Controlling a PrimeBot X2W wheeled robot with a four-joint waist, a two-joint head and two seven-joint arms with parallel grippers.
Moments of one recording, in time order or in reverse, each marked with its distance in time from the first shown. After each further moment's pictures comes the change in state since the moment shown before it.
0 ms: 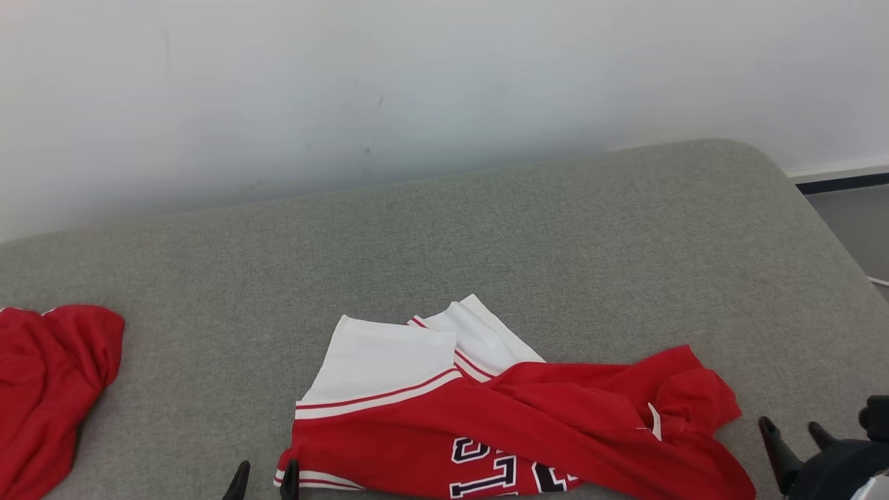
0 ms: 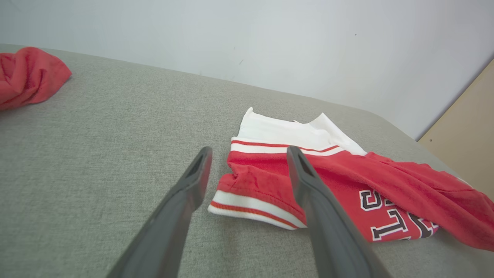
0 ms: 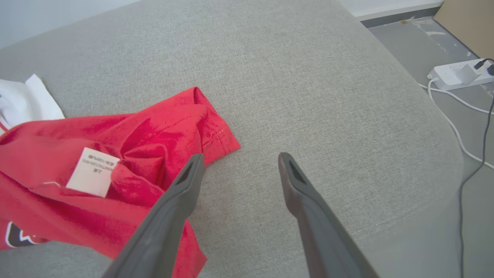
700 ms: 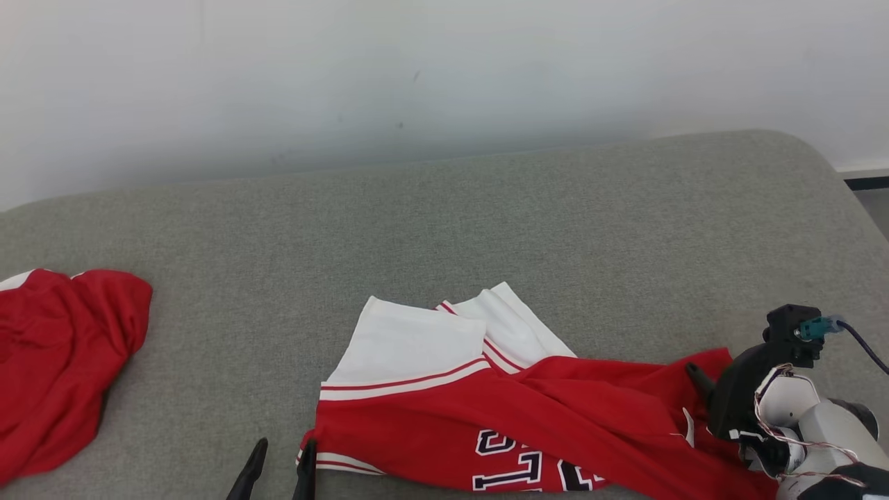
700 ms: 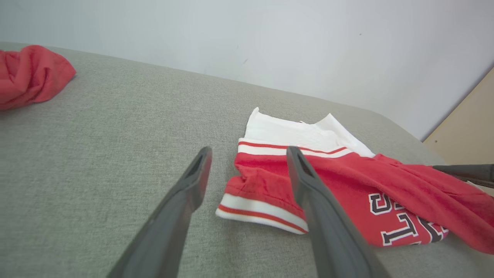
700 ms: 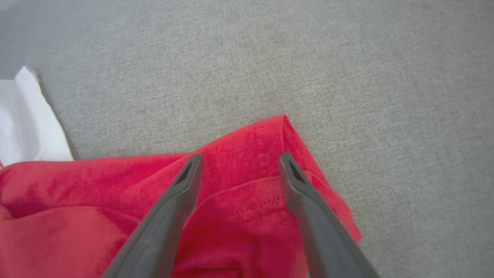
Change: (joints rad) left arm -0.055 0.000 -0.036 0.017 0.009 -0.008 0.000; right arm -0.507 0.002 0.212 0.674 0.074 0.000 -0.074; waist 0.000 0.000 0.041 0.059
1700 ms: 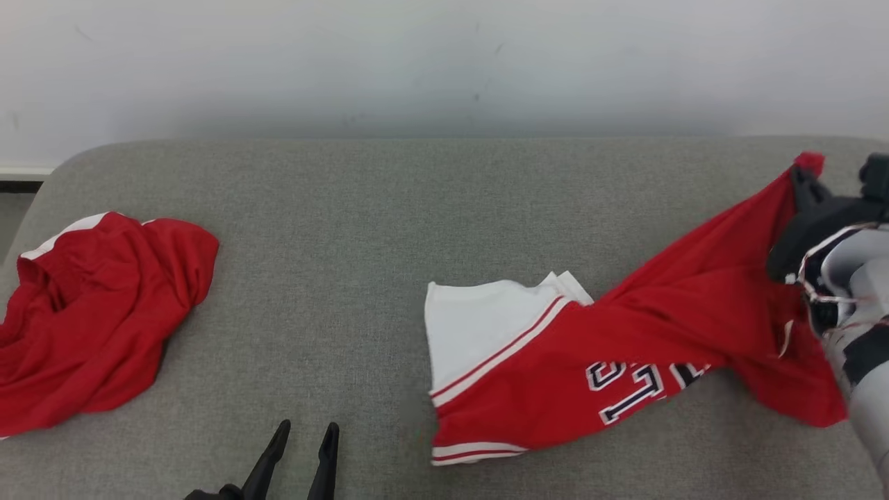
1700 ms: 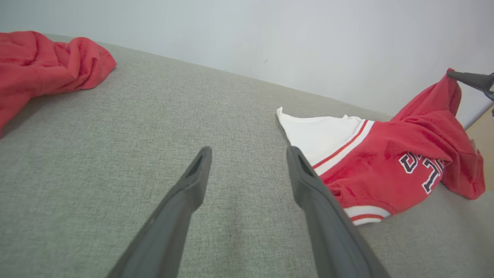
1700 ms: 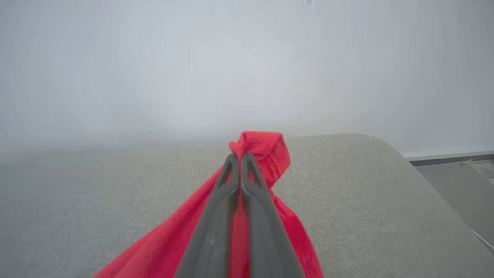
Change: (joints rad) left arm -0.043 0.000 -0.049 0.018 -0.009 -0.006 0.000; right arm -0.458 -0.093 0.116 0.417 -0.037 0.000 -0.531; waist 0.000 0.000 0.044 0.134
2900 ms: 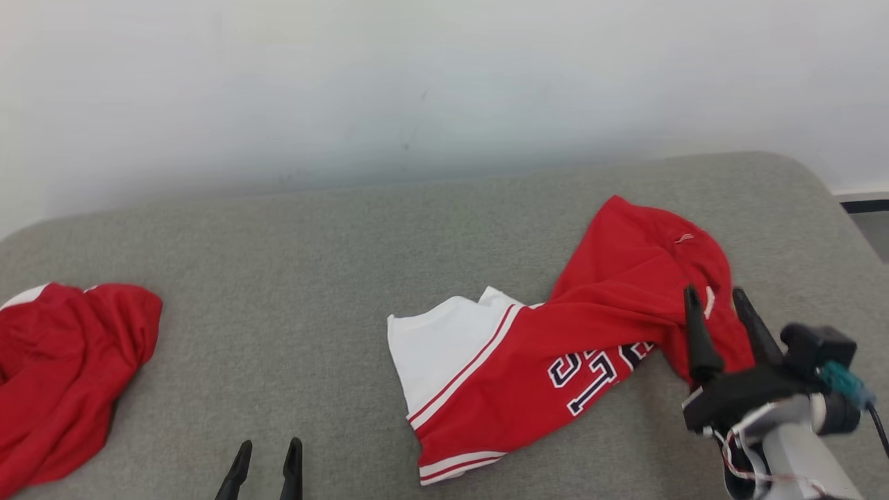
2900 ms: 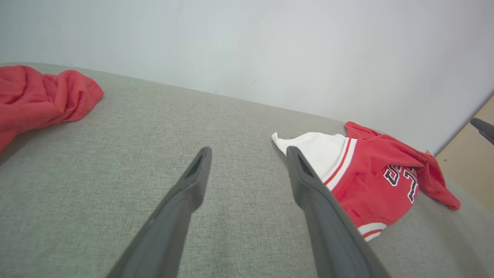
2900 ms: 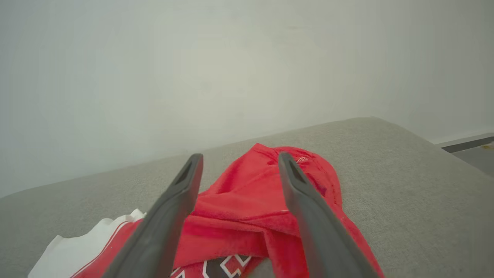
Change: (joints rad) left arm 0.068 0.000 0.061 -0.064 -0.012 0.044 0.000; right arm 0.509 0.166 -0.078 -0.535 0.014 0.000 -0.135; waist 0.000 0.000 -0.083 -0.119
